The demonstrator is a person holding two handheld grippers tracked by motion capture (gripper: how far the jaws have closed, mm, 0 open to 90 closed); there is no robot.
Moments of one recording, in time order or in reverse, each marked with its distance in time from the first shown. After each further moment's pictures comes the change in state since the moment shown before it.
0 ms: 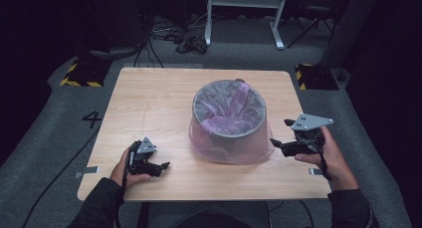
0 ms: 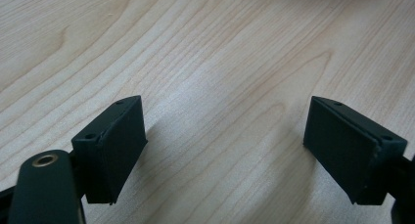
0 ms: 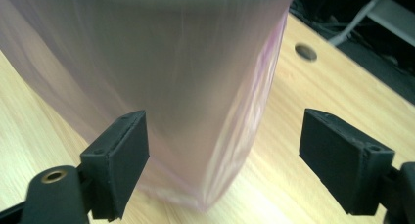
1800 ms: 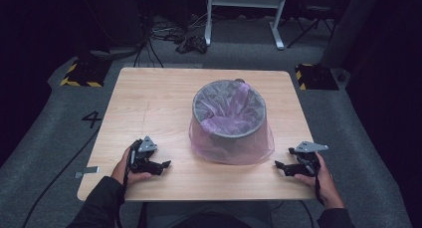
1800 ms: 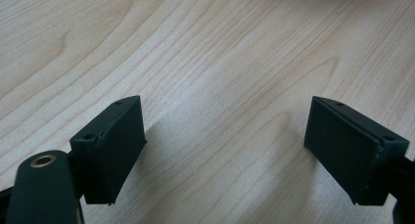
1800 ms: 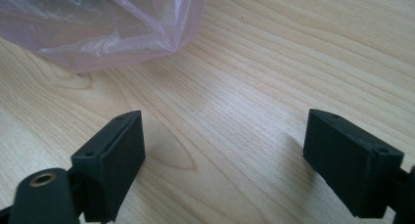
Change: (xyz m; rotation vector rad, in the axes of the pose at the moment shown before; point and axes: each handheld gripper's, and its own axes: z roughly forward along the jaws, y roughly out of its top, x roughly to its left) left arm 0.001 0.003 0.003 0.001 0.003 -0.007; right arm -0.003 -0.135 0.059 0.072 0.026 0.287
